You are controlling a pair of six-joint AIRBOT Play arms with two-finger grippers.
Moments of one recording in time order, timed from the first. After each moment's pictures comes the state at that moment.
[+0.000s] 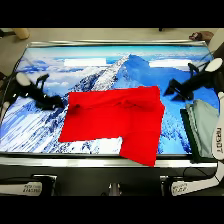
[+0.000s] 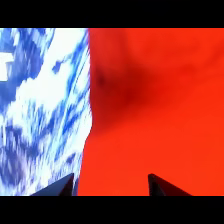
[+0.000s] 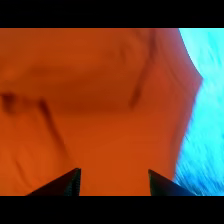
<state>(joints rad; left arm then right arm) 0.06 -1.48 1.28 1.28 -1.42 -1.53 -0.23 -1.62 1.59 -1.15 1.55 1.61</state>
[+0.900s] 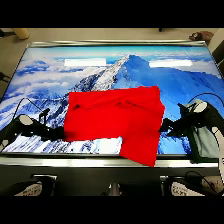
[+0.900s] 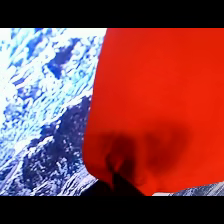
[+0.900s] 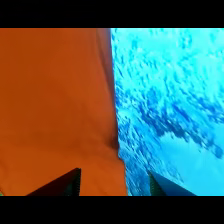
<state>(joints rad) 0.11 -1.22 0.63 1.09 -1.08 -1.44 -0.26 -1.37 0.87 -1.15 1.27 1.48</state>
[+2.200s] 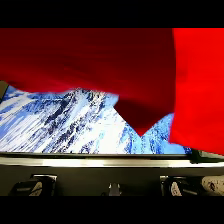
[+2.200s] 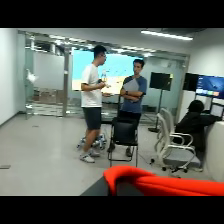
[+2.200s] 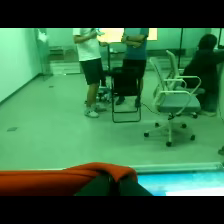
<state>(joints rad) 0.10 -0.65 1.83 1.34 -0.98 -1.61 -0.26 -0.66 1.87 -1.30 1.18 1.54</state>
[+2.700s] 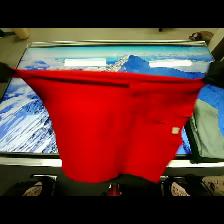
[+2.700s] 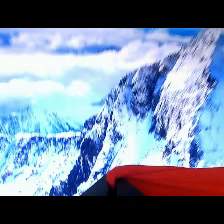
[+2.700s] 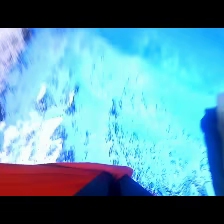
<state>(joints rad) 0.10 -1.07 1.54 1.40 -1.31 -1.52 -0.22 -1.20 1.75 -1.31 1.60 1.57</state>
